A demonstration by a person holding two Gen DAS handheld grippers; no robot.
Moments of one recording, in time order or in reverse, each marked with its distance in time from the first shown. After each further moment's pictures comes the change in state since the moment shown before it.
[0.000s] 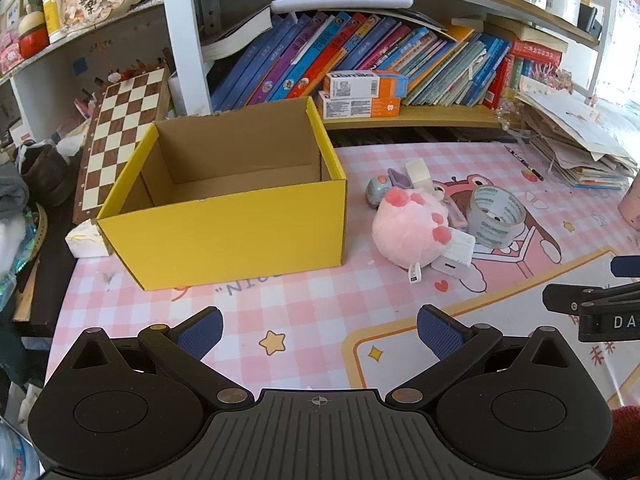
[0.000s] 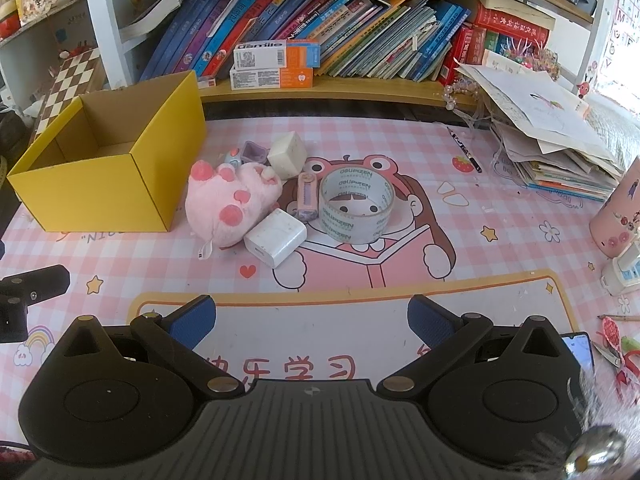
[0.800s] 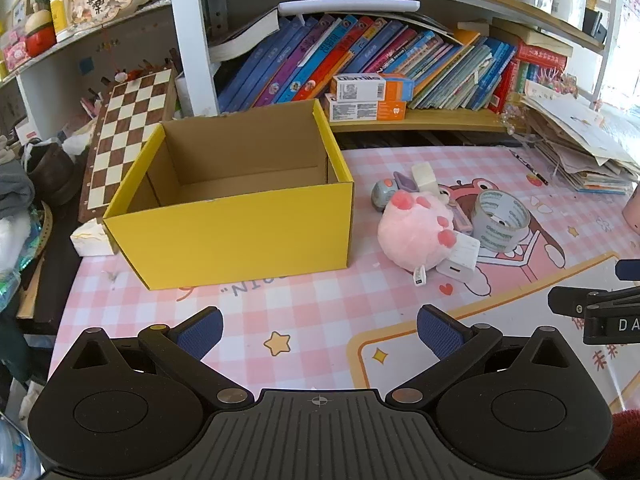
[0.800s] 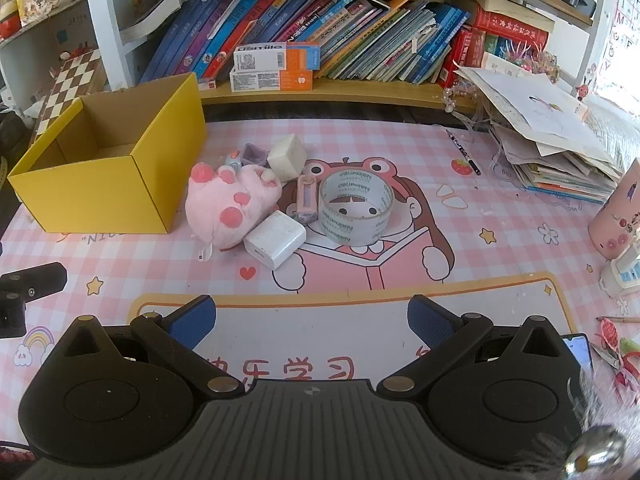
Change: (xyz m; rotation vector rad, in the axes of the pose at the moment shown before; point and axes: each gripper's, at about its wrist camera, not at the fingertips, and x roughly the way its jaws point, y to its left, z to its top) left arm 0.000 0.004 0.000 -0.013 -0.005 0.008; right arm -0.002 0.001 0.001 -0.002 -0.004 -0.005
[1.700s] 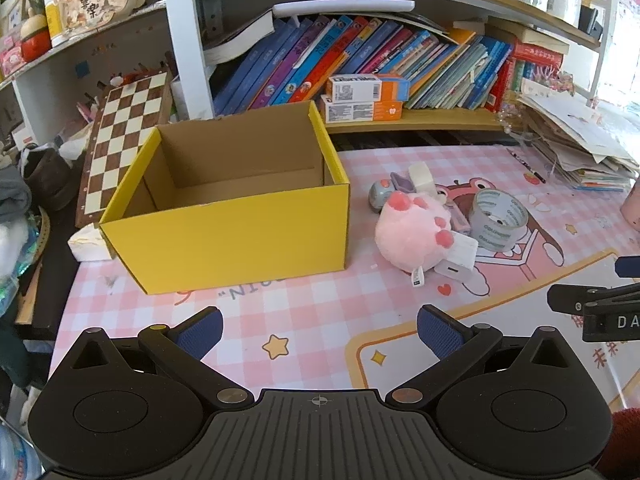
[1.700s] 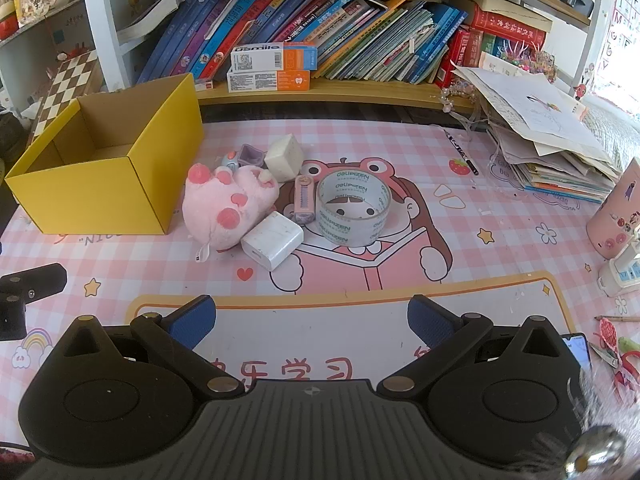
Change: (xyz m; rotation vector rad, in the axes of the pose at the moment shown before) left arm 0.001 -0.003 0.001 0.008 0.000 -0.002; right arm 0.000 -0.001 0.001 0.010 -0.003 -0.002
